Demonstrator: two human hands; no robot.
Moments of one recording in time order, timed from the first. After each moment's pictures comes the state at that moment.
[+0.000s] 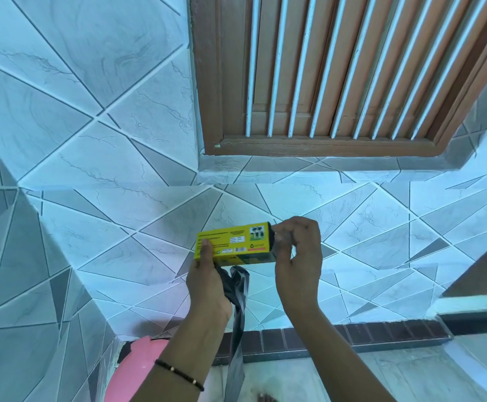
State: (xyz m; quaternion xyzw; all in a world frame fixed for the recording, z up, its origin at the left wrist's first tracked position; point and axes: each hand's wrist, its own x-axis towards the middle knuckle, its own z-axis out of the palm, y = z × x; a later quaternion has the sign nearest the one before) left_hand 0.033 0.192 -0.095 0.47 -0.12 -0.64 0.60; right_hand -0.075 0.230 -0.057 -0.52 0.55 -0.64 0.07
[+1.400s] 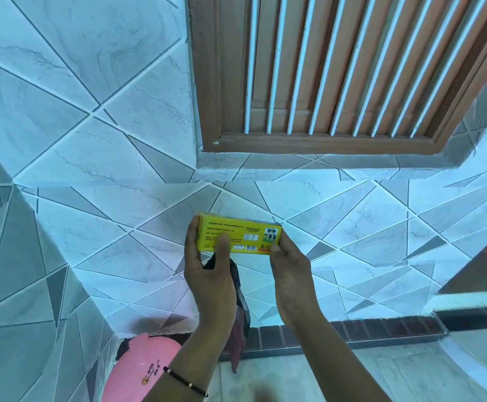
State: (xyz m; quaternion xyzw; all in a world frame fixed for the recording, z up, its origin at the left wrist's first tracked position) left_hand 0.024 0.223 -0.068 0.39 -0.35 -0.41 0.75; right_hand -0.075 0.238 -0.069 -0.42 0.47 -0.64 0.43
